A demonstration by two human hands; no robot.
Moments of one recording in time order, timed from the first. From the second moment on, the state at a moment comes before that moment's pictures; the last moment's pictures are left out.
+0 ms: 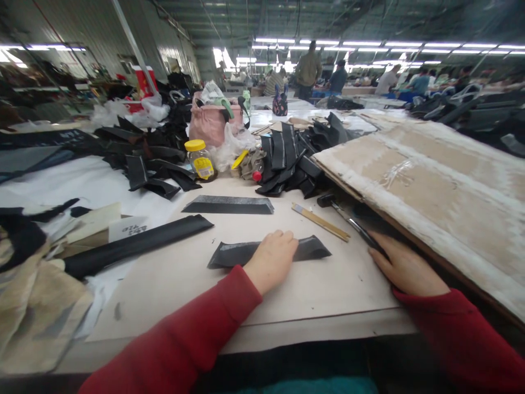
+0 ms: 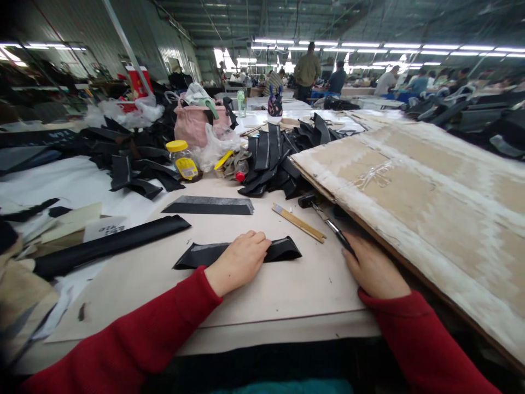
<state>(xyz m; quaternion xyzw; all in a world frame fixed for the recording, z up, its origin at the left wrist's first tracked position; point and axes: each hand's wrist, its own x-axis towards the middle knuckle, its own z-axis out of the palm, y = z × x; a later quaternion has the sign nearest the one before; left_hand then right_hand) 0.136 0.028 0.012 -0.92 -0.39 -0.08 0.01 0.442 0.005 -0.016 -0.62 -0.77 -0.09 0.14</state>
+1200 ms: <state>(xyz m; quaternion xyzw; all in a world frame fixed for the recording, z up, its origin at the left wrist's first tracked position) 0.134 0.026 0.007 -0.92 -0.38 -0.12 0.01 0.391 -0.067 0.037 -0.60 -0.78 0.13 0.12</state>
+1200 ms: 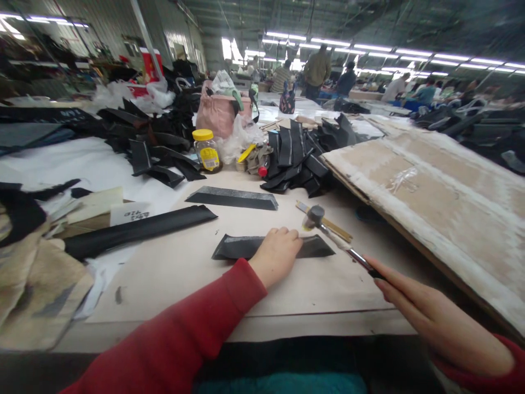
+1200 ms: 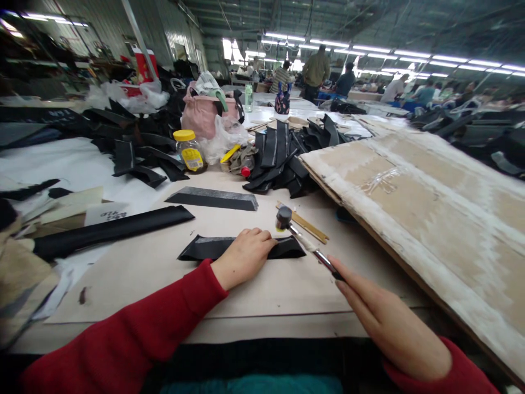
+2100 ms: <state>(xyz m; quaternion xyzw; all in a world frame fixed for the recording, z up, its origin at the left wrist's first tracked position) 0.090 0.023 0.009 -0.89 -0.44 -0.11 -0.05 0.375 -0.068 0.013 -0.61 -0.77 0.15 0.09</state>
